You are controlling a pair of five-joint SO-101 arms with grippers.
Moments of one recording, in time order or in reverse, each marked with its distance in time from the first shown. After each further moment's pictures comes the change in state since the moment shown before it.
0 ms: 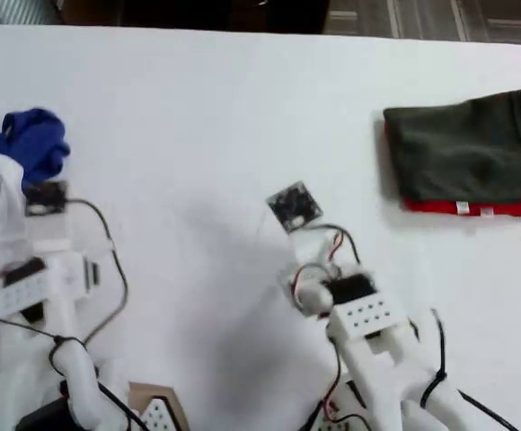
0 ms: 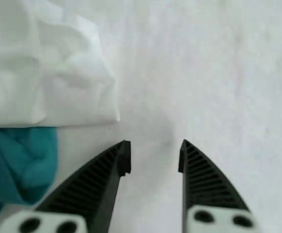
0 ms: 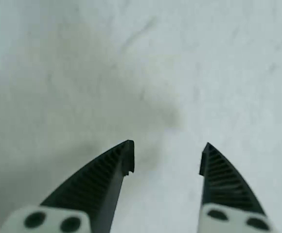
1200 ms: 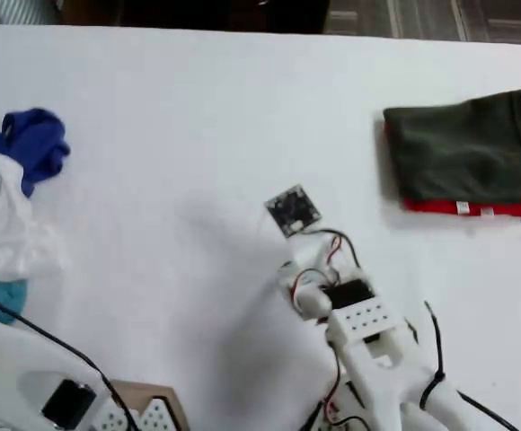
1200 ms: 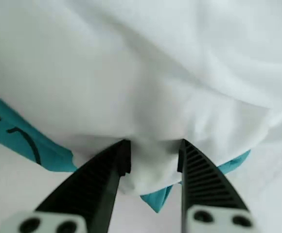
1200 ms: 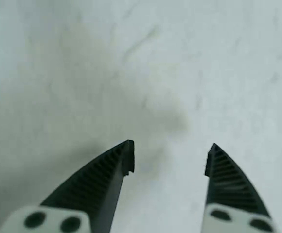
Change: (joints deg) left arm -30.8 75.8 -105.8 54.5 -11.1; right arm -0.4 0.1 1.2 -3.4 0.0
